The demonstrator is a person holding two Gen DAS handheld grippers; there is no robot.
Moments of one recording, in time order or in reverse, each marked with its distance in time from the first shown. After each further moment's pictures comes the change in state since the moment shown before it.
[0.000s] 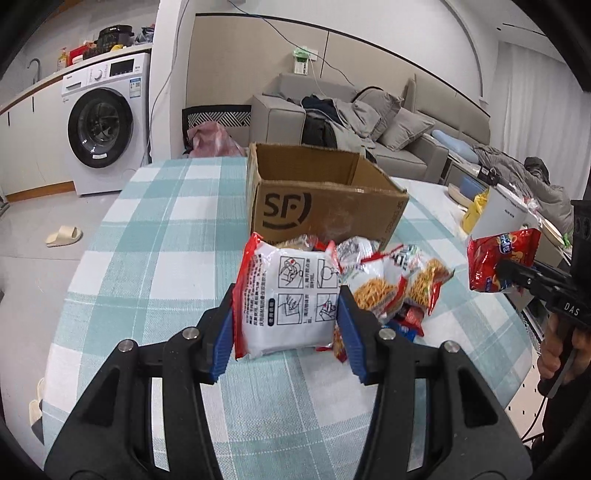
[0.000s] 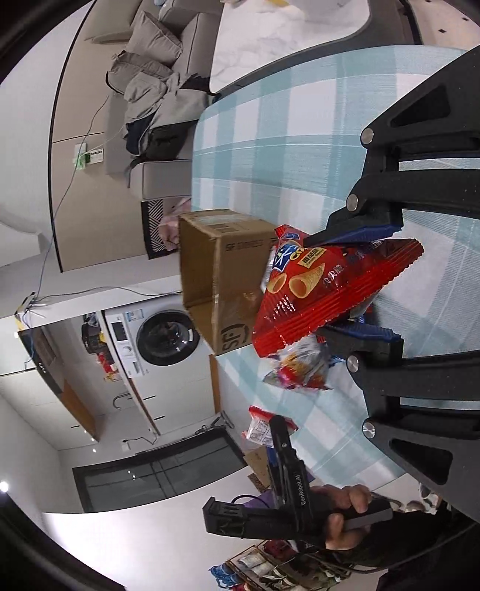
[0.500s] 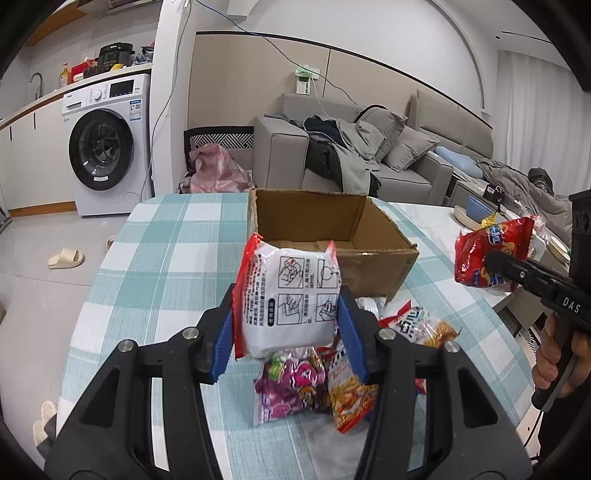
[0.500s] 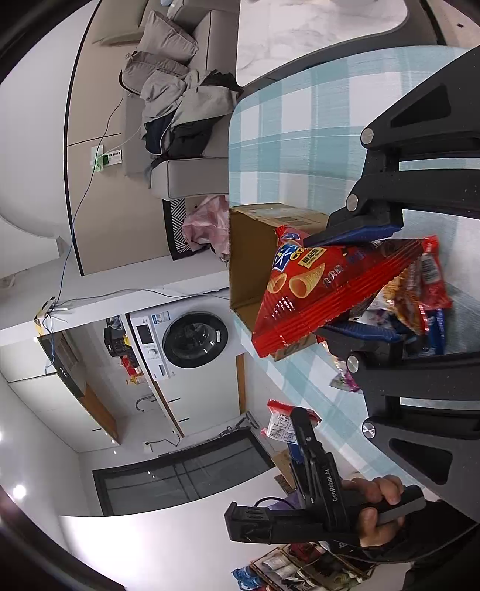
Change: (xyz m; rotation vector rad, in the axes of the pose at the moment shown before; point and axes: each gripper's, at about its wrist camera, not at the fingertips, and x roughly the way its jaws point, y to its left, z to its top) left arm 0.017 -0.005 0.062 0.018 -0.066 0.018; right arm 0.029 0.003 0.068 0.026 -0.067 0.000
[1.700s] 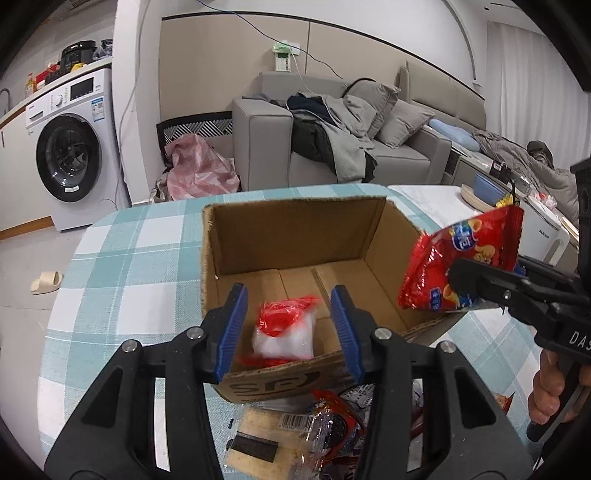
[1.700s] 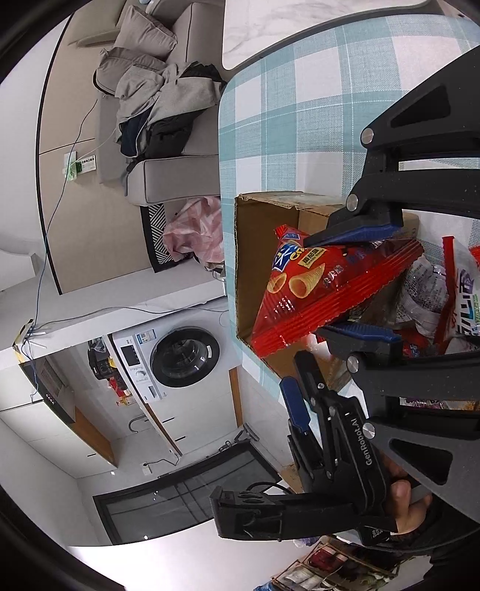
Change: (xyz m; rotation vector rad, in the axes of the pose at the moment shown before) left arm 0.170 -0.007 0.061 0.092 0.100 -0.033; right arm 0.132 -0.027 0.041 0.052 0.094 -0.028
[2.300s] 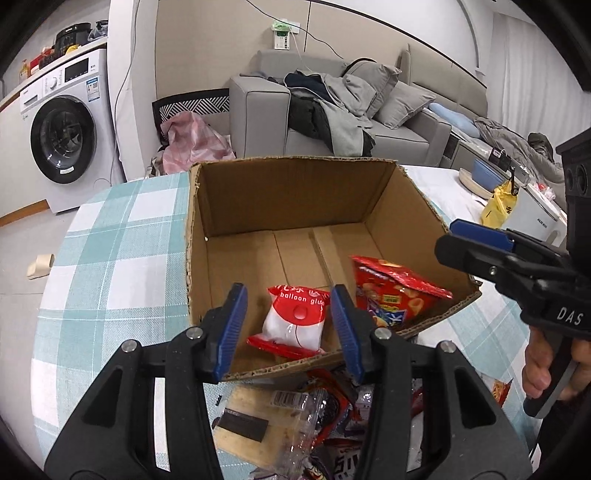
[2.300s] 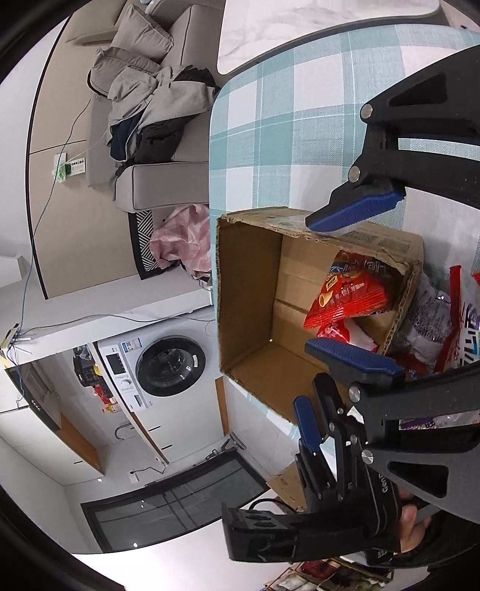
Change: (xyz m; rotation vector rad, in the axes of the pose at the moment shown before) left arm 0.010 0.002 -0.013 -0.018 0.082 -0.013; right arm 0.016 -0.023 0.002 -0.021 0.056 -0.033
